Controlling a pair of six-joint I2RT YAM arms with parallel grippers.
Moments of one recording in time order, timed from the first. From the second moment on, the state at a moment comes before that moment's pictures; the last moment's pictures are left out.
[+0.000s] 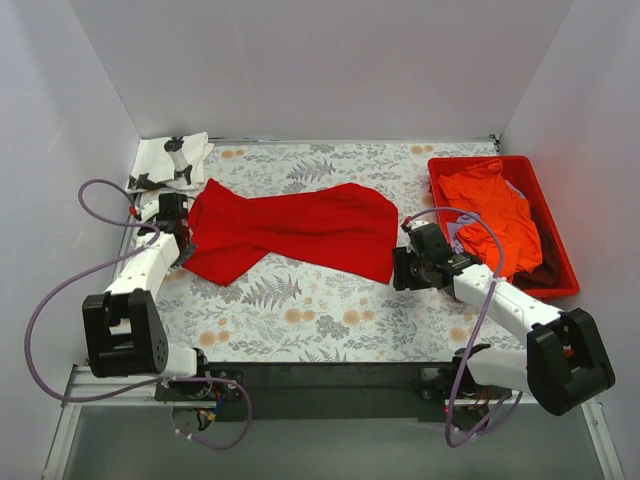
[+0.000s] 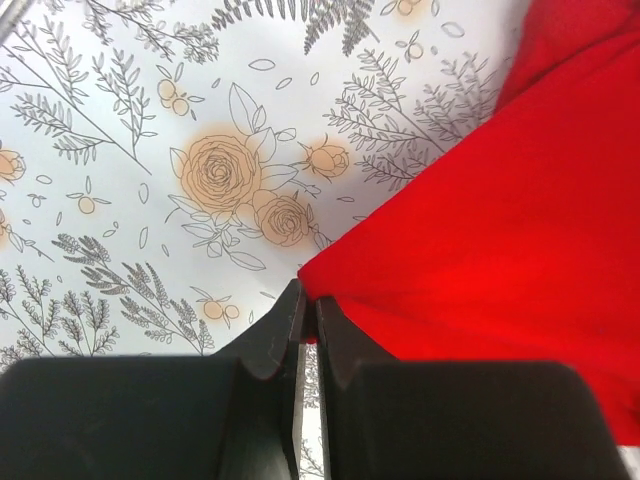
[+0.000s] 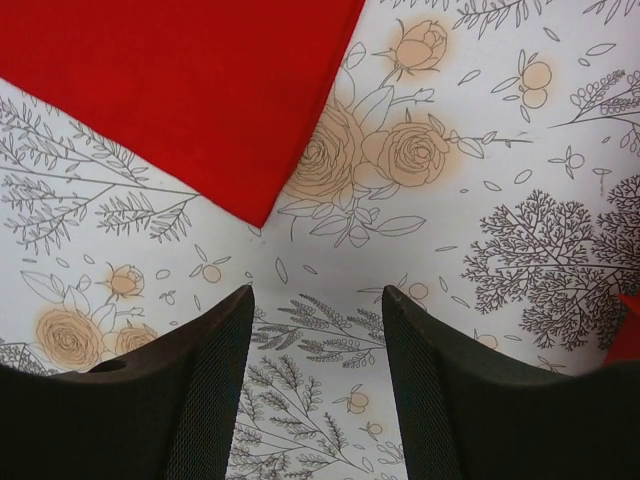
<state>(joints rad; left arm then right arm) 0.08 1.42 0.92 -0.62 -0.44 -0.62 0.48 1.19 0.63 -0.43 0.01 0.29</state>
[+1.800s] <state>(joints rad) -0.02 1.41 1.03 -0.60 -0.39 -0.65 0.52 1.58 1.03 -0.58 0.26 0.40</state>
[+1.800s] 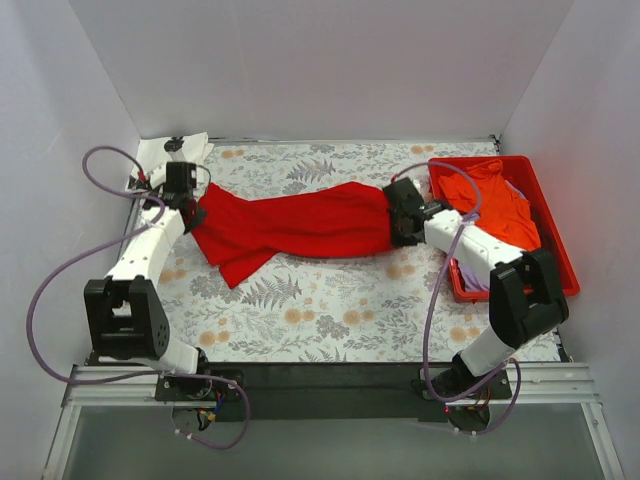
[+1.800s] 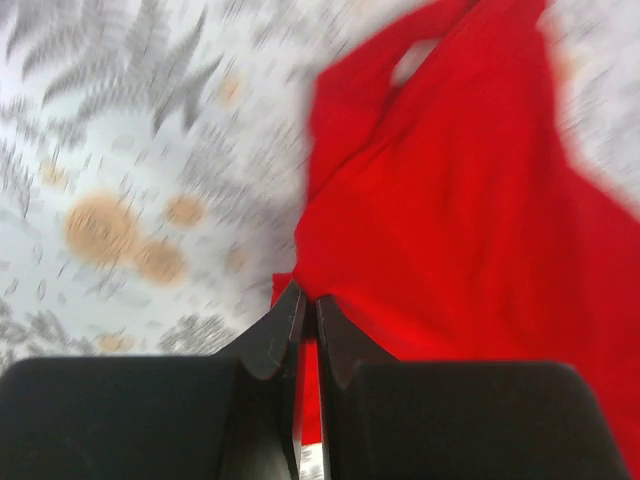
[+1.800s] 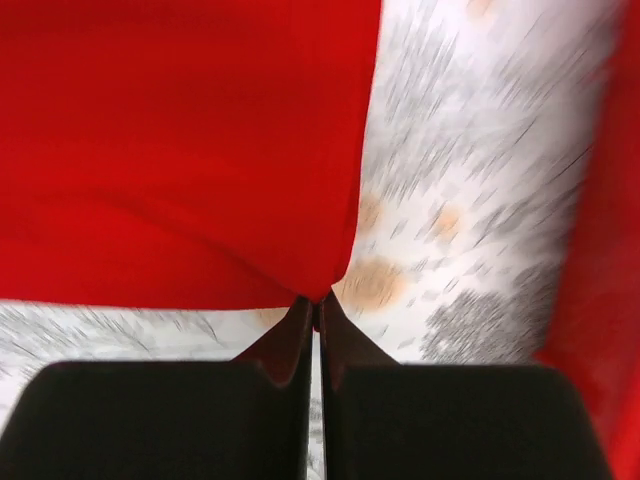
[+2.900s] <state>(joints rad) -0.02 0.97 2.07 -0.66 -0.62 -0.41 0.43 0.82 1.64 -0.70 0.01 -0.05</state>
